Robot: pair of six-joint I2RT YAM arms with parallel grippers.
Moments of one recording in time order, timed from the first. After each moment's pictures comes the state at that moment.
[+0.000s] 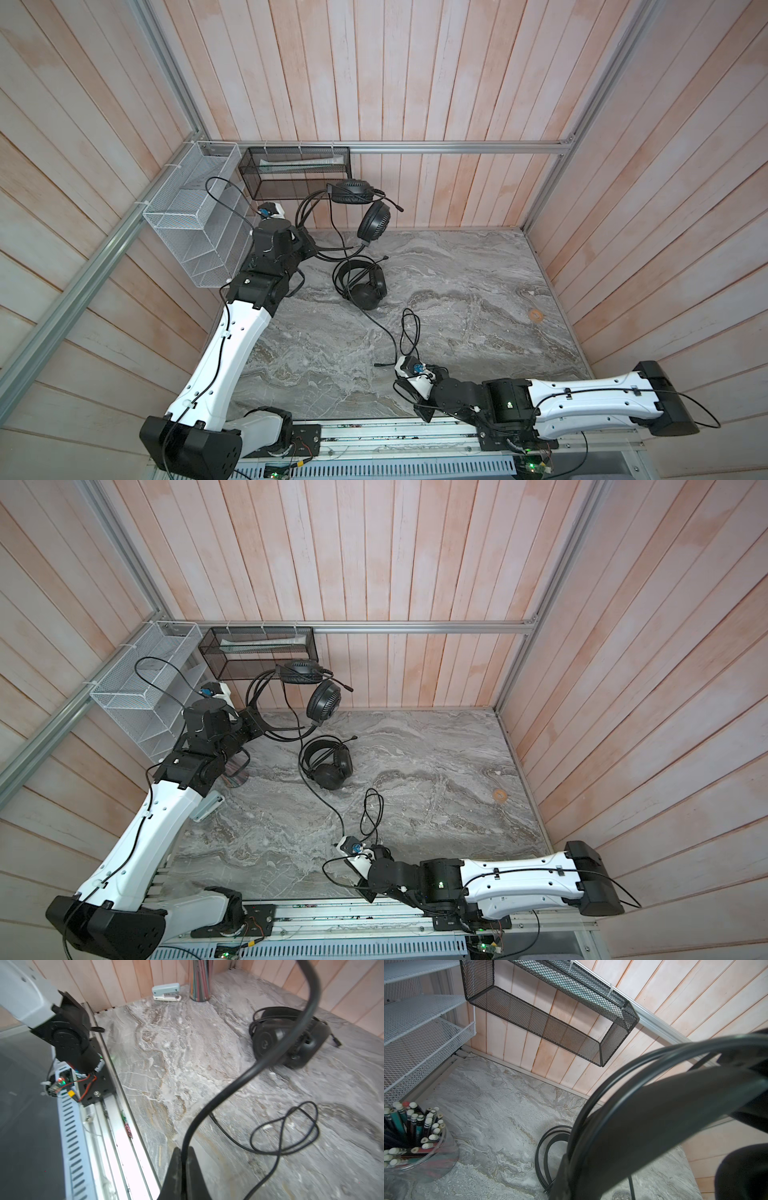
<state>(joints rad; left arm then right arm) -0.22 1.24 1.35 -0.47 -0.12 -0.52 1.56 0.93 0.63 -0.28 0.47 0.29</state>
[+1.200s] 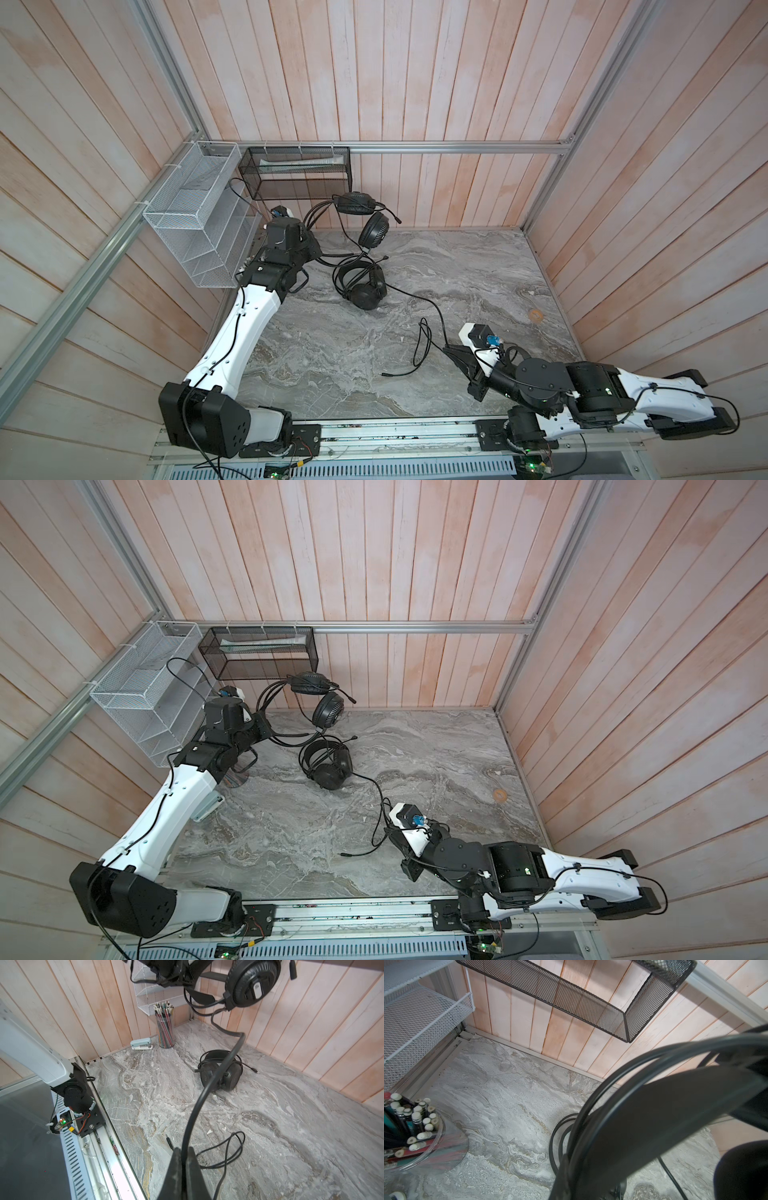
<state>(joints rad) -0.20 1.36 1.35 -0.48 -0.11 -0.47 1.59 0.65 0.95 -0.69 0.61 0.26</state>
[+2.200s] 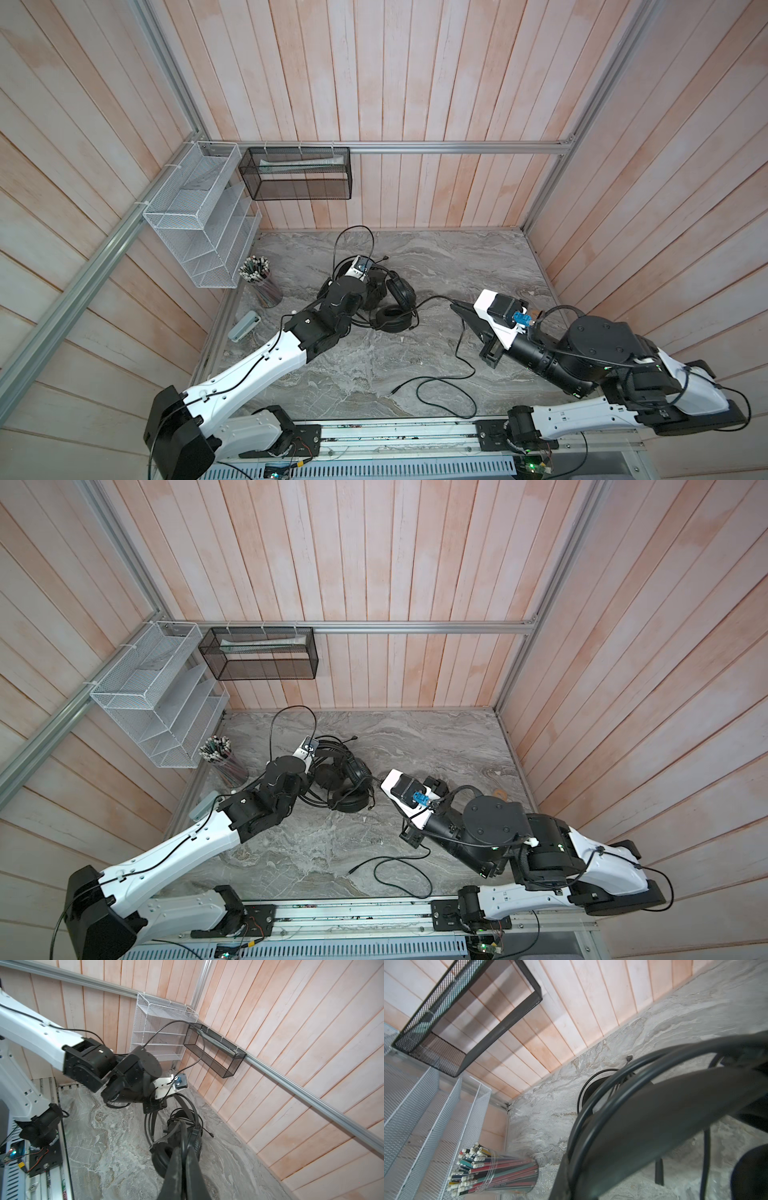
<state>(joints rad) -0.80 1.15 0.94 -0.27 -0.69 0.25 1.59 0.88 1.46 -0.70 0.71 -0.24</state>
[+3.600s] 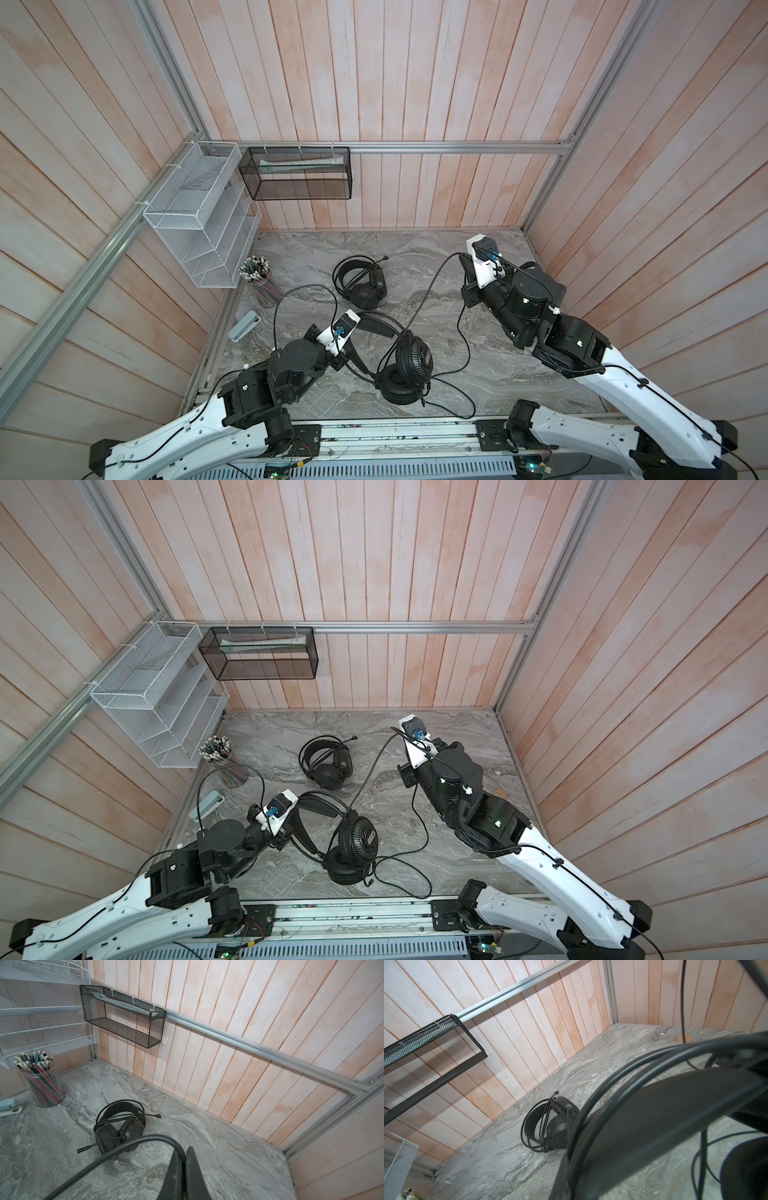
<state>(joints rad) -1.09 0.57 0.70 -0.36 -0.48 0.23 0.88 0.95 1.20 -0.40 0.49 -0.12</state>
